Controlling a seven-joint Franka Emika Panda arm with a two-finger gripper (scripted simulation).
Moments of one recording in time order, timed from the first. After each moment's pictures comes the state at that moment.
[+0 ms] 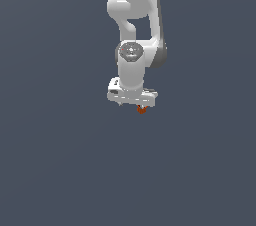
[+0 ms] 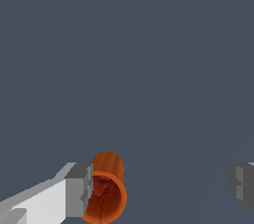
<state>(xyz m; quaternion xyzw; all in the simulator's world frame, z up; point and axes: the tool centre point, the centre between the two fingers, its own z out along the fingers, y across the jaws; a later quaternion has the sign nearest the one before) -0.041 0.015 0.119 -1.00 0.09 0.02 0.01</state>
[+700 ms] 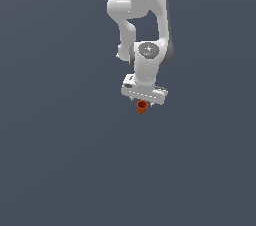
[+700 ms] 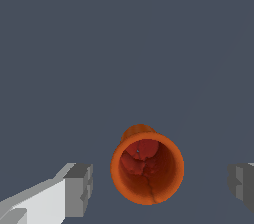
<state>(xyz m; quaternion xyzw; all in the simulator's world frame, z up) -0.082 0.068 0.092 -0.99 0.16 0.00 0.00</state>
